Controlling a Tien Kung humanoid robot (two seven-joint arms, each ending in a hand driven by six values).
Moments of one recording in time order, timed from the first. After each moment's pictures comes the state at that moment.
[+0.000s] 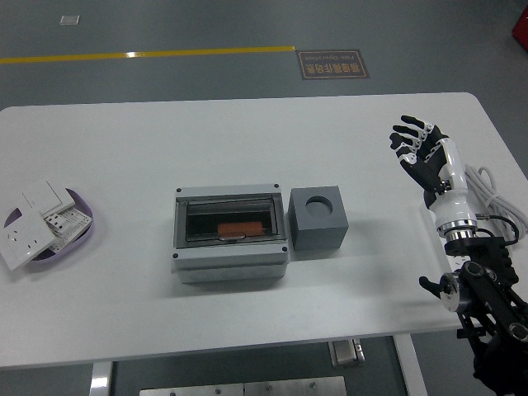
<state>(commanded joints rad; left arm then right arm) 0.07 0.11 -1.34 -0.18 1.17 -0.09 0.16 0.12 -0.16 1.34 1.30 -1.10 -0.16 0.36</state>
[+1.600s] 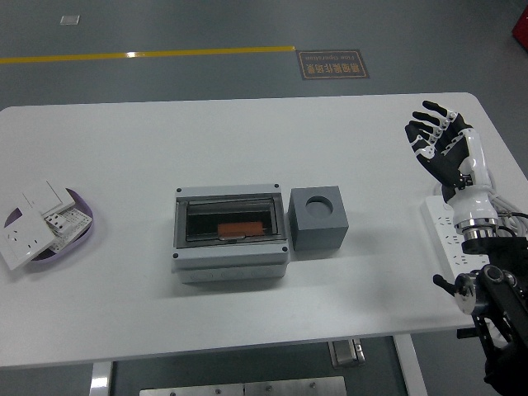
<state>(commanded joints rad) 0.09 0.13 -1.20 -0.18 1.05 -0.10 0.09 0.04 -0.16 1.44 1.47 -1.16 -0.17 0.33</state>
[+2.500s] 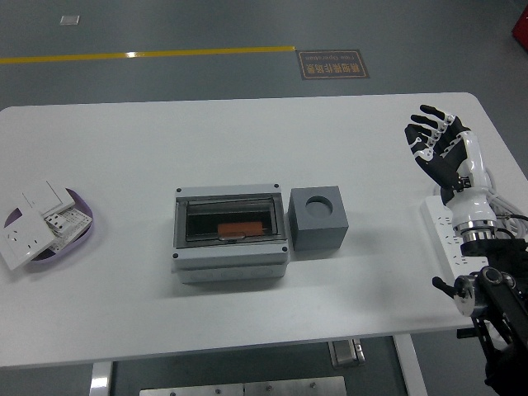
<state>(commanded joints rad) 0.07 0.13 -1.21 -0.18 1.07 -0.10 0.10 0.04 -0.17 1.41 1.45 -1.14 -0.18 0.33</state>
